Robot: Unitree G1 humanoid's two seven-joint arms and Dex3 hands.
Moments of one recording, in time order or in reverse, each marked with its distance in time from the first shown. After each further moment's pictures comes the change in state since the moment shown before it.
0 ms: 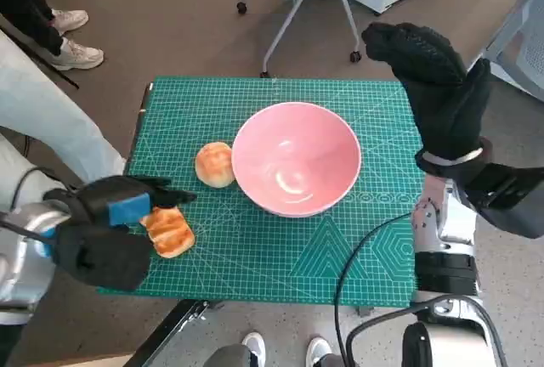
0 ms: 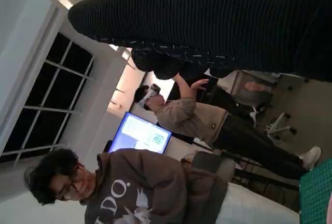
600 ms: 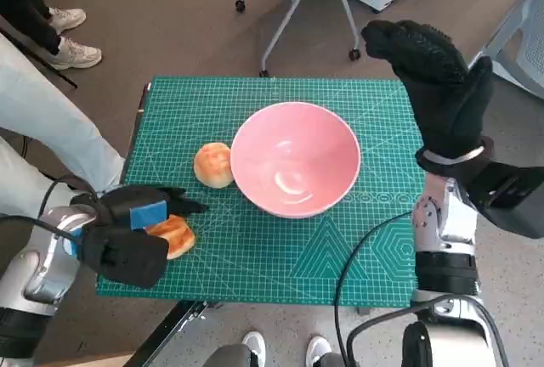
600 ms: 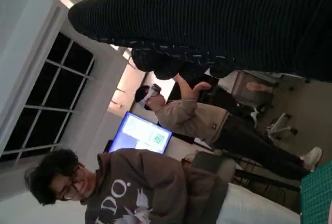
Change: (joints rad) left arm -0.030 -0.055 -0.048 0.121 0.015 -0.066 0.056; right arm 0.001 0.000 0.000 -0.007 0.000 0.006 0.000
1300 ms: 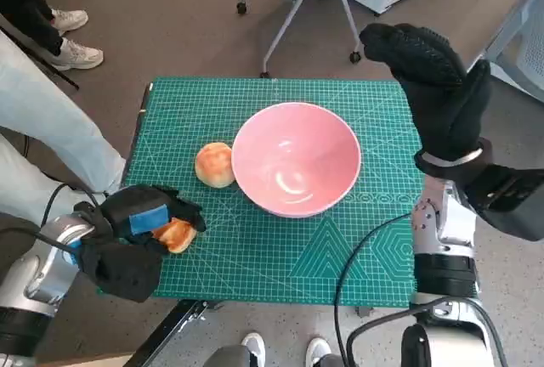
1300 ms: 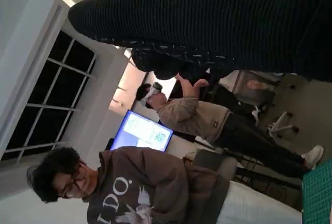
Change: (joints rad) left arm 0.011 -0.010 0.022 0.104 -0.024 -0.213 0.145; right arm 0.011 0.005 0.008 -0.018 0.000 0.005 0.000
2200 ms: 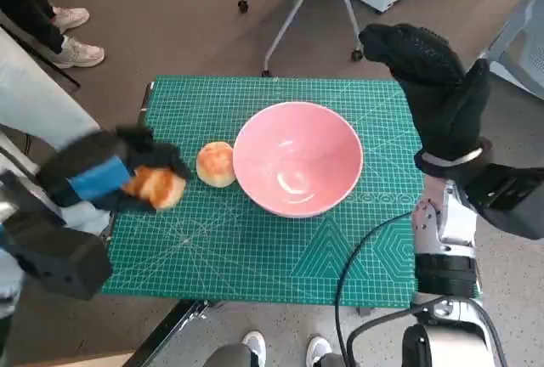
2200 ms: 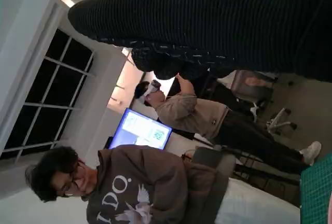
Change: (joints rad) left arm -0.114 0.041 0.294 -0.434 -0.212 0.237 -0.085; right arm 0.002 -0.007 -0.007 0.001 0.002 0.011 0.000
